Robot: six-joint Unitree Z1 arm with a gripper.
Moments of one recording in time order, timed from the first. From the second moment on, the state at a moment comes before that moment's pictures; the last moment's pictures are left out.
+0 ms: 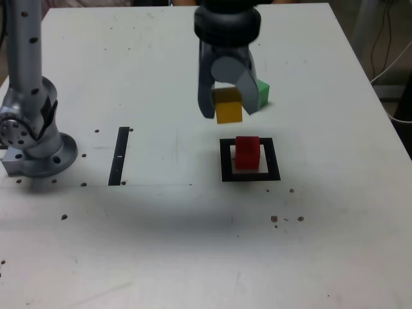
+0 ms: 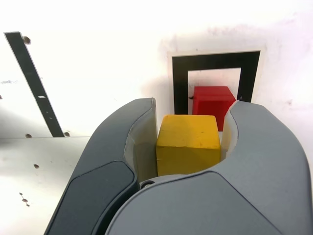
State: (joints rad) arm -0.04 1.87 -1.52 1.29 0.05 -0.02
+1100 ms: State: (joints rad) arm -0.10 2.01 -1.57 1.28 0.06 -0.05
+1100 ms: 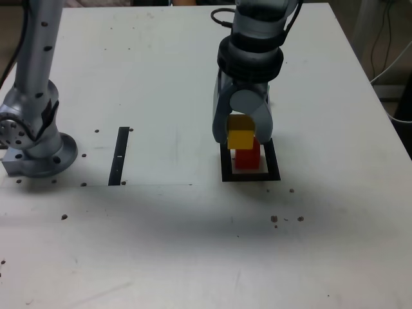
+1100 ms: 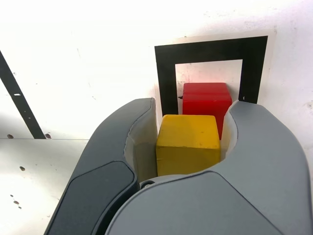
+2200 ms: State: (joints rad) arm -0.10 2.03 -1.58 1.26 0.08 -0.05
